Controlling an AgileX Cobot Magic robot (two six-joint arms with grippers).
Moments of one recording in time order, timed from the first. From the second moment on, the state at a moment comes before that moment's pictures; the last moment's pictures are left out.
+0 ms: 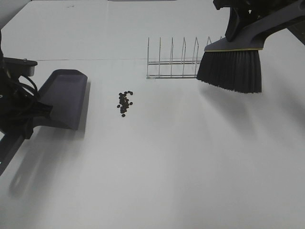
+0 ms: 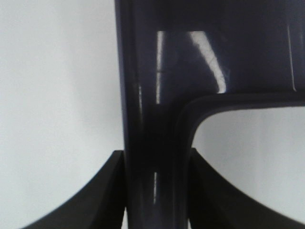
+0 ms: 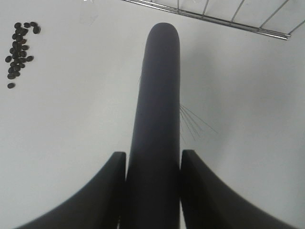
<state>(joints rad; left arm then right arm) -0.25 1.84 -1.08 0.13 0.82 -0.27 0.19 1.94 -1.78 0.13 1.16 -0.08</state>
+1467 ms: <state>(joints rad) -0.39 1.95 -0.97 0.14 0.60 -0.39 0.49 2.07 -1.55 -0.20 0.75 0.18</state>
